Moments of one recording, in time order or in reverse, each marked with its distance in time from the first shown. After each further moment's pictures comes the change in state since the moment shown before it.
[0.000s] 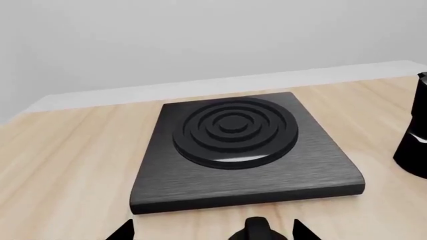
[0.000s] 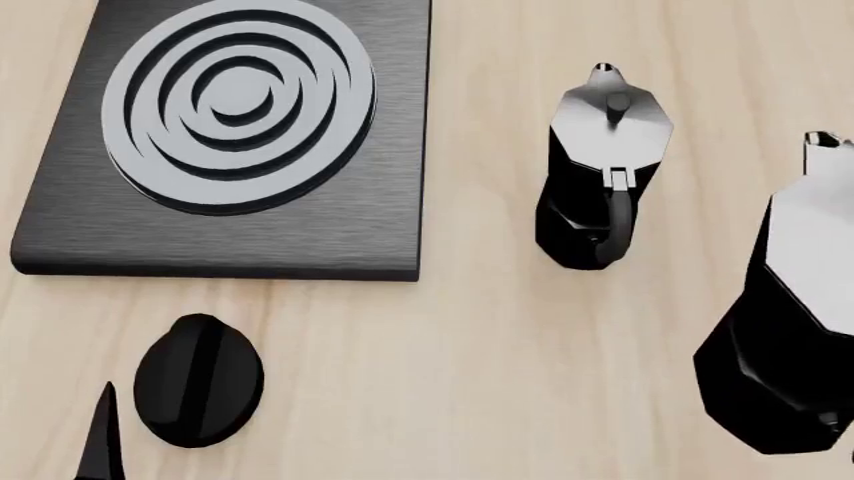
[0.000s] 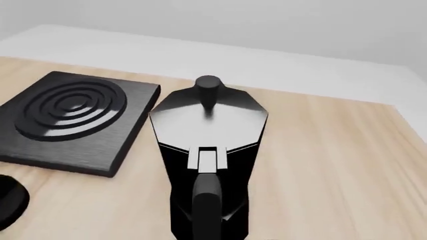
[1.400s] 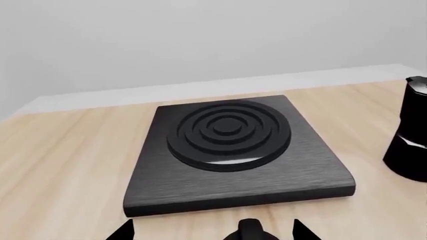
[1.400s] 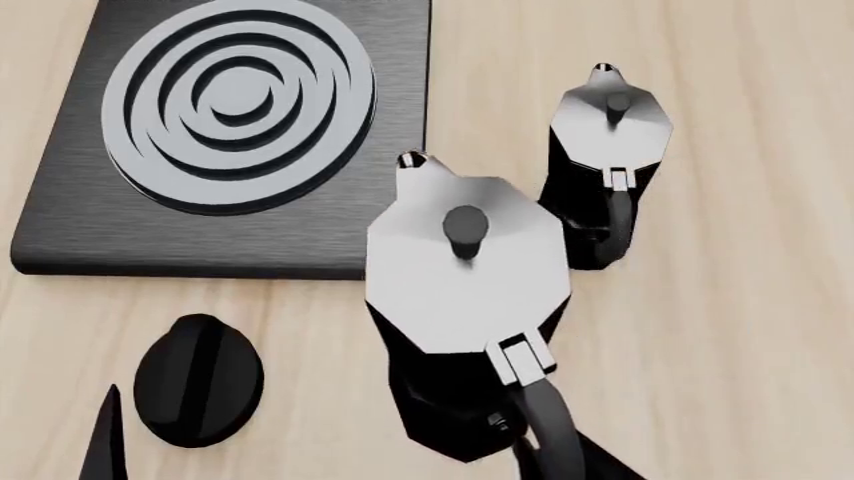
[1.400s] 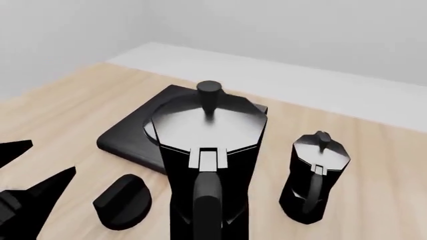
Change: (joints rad) left arm 0.004 -0.018 0.013 0.000 -0.009 0.031 0.001; right arm 0.760 -0.280 -0.880 -0.055 0.450 0.118 0.769
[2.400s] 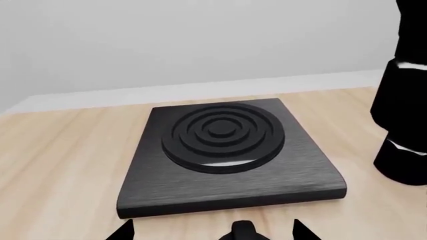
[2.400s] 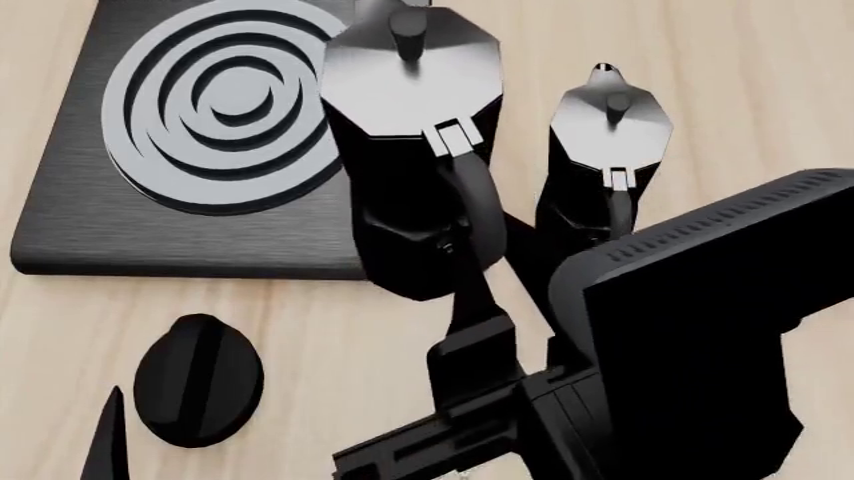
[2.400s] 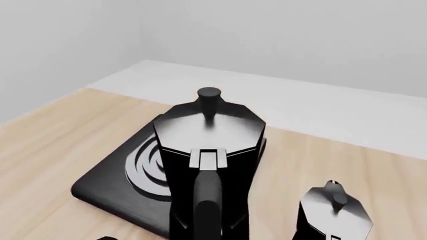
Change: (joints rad) left arm 0.007 -0.010 0.004 -0.002 -0.015 0.033 0.007; right arm 0.281 -0.237 -0.283 0.258 -0.538 0.146 -0.209
